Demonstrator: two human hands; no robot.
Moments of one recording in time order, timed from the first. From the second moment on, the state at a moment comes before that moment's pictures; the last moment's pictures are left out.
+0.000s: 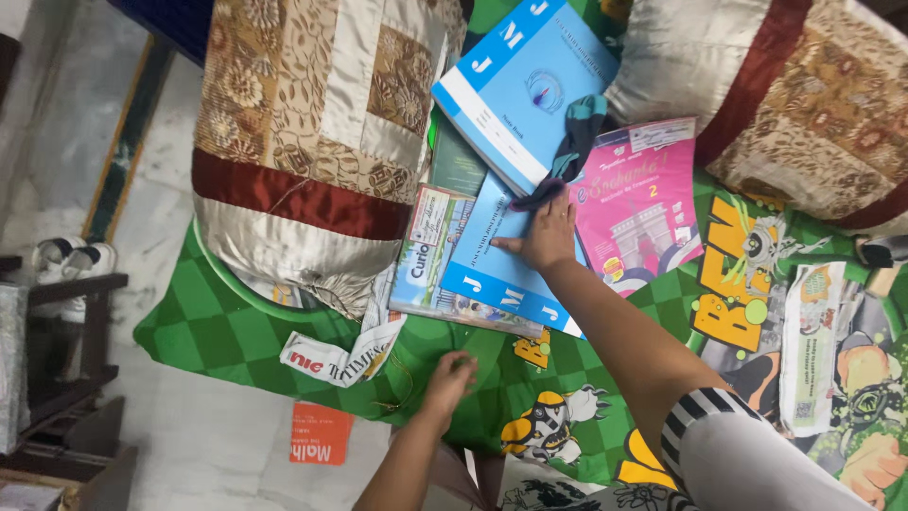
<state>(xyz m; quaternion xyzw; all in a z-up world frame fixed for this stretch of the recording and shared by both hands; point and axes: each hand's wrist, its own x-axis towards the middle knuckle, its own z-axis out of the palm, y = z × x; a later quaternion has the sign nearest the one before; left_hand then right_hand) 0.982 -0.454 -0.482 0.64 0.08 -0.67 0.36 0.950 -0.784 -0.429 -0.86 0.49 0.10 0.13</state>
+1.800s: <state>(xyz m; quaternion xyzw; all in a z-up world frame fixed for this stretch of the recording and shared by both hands) 1.001 -0.399 -0.478 0.82 0.08 -0.50 0.27 0.696 -0.747 -0.406 -0.70 0.68 -0.06 0.21</state>
